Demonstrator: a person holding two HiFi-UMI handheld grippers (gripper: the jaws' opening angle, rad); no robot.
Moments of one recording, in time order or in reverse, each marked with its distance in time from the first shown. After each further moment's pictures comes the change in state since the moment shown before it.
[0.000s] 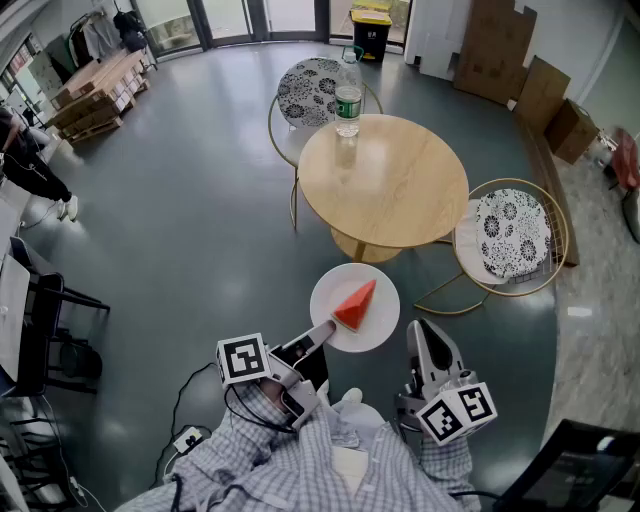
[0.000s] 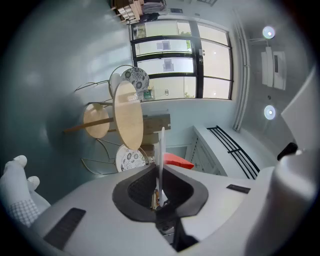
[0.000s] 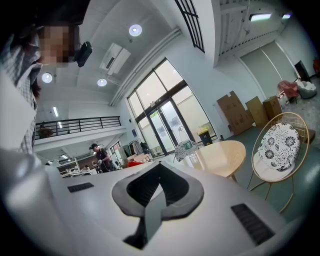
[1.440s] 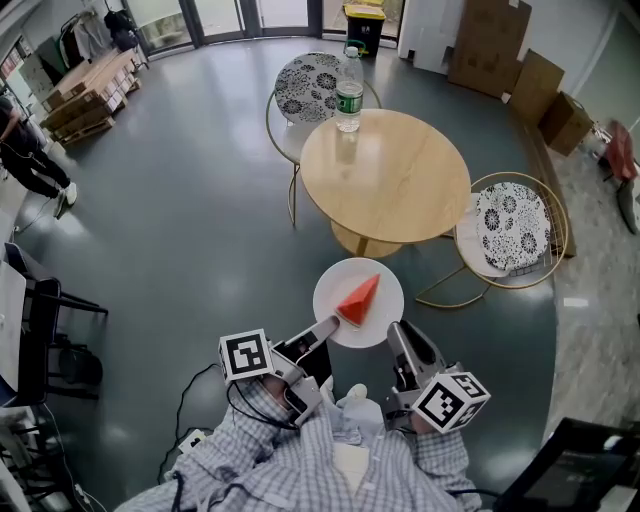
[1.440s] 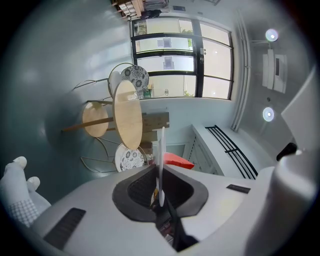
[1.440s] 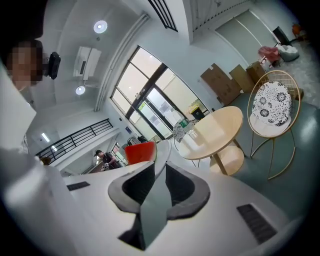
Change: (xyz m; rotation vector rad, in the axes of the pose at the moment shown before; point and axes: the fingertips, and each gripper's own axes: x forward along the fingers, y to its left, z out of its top) left arm -0.012 0.003 0.017 -0.011 0.034 -0.024; right arm 0.026 0.020 -0.056 0.301 0.153 -0.031
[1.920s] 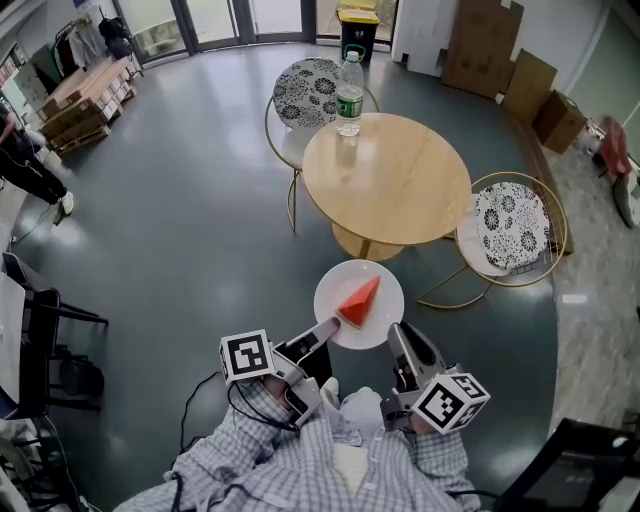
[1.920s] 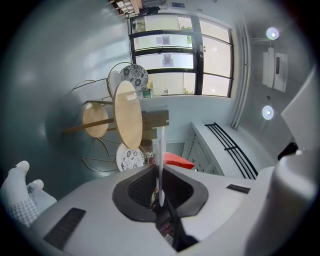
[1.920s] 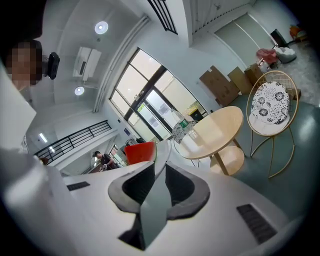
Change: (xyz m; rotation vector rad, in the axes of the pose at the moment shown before) left arm -0.015 0.003 0.013 0.011 0.035 -0.006; right arm 0.010 0.012 -0.014 0.002 -0.029 -0.017
